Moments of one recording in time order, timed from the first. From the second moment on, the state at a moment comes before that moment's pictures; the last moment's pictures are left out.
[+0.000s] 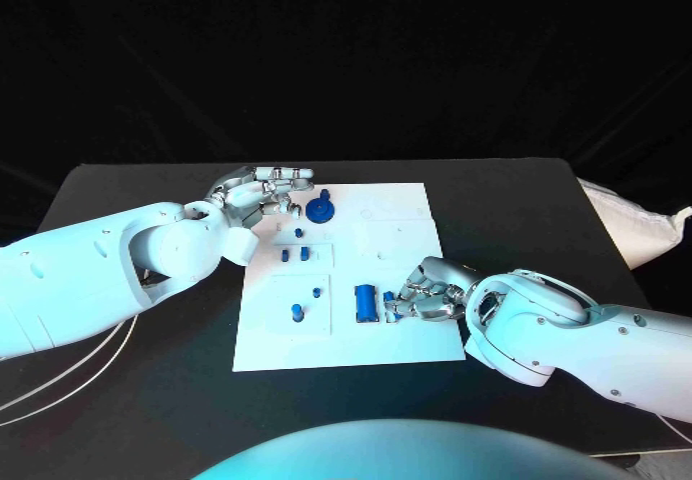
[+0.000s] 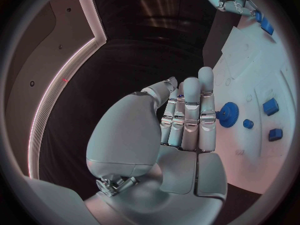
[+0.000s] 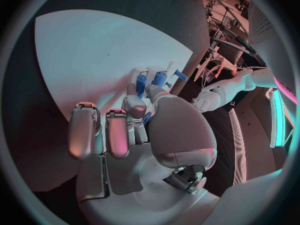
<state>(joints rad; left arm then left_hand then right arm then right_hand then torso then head) 1.18 -0.84 -0.02 1.48 0.06 -0.13 0.22 1.40 -0.12 0.47 -0.04 0.10 1.02 0.19 0.09 0.07 1.11 0.11 0.21 0.09 1.21 0.02 1.00 0.51 0.17 1.23 0.12 0.47 0.97 0.99 -0.96 -0.04 1.90 -1.30 -0.34 -0.55 1.13 -0.08 0.17 0.25 0.37 1.14 0.06 0.17 0.35 1.38 -0.02 0.99 1.14 1.47 -0.08 1.43 1.31 0.08 1.42 0.03 1.38 1.18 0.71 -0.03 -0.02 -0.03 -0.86</state>
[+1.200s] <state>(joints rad) 1.18 -0.84 -0.02 1.48 0.04 -0.11 0.22 1.40 -0.12 0.47 -0.04 0.10 1.02 0.19 0.09 0.07 1.11 0.11 0.21 0.09 1.21 0.02 1.00 0.50 0.17 1.23 0.11 0.47 0.97 0.98 -1.01 -0.04 1.93 -1.34 -0.34 -0.52 1.22 -0.02 -0.02 0.20 0.23 1.15 0.06 0.16 0.36 1.38 -0.02 0.96 1.15 1.47 -0.08 1.43 1.31 0.08 1.42 0.03 1.38 1.18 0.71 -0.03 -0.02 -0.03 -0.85</state>
